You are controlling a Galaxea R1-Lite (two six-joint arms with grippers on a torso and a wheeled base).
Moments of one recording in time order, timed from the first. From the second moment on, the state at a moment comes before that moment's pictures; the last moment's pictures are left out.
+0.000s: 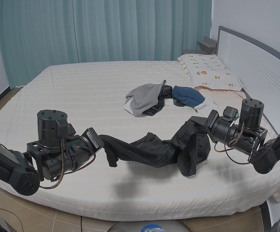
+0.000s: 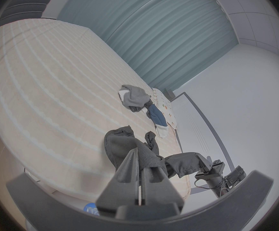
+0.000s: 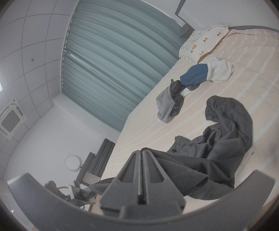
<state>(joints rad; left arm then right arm) -0.52 1.71 -0.60 -0.74 0.05 -0.94 0.41 1.87 -0.68 -1.06 0.18 0.89</state>
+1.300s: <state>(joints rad) -0.48 1.68 -0.61 -0.74 0.04 -0.93 0.40 1.82 -0.68 -1.06 0.18 0.89</state>
